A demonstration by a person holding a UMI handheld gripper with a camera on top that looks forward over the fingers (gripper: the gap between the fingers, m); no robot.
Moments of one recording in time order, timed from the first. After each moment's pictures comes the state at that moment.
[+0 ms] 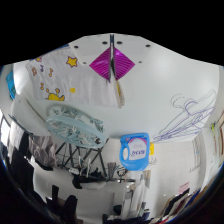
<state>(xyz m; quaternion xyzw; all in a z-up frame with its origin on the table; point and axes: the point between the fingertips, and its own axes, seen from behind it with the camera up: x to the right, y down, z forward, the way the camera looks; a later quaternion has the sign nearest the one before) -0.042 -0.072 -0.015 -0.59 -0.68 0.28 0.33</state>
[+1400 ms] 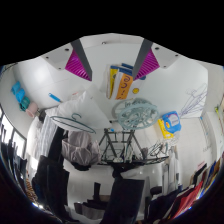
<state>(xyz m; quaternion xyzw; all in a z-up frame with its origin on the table) 0.107 0.252 0.220 -0.65 -0.62 0.28 0.34</state>
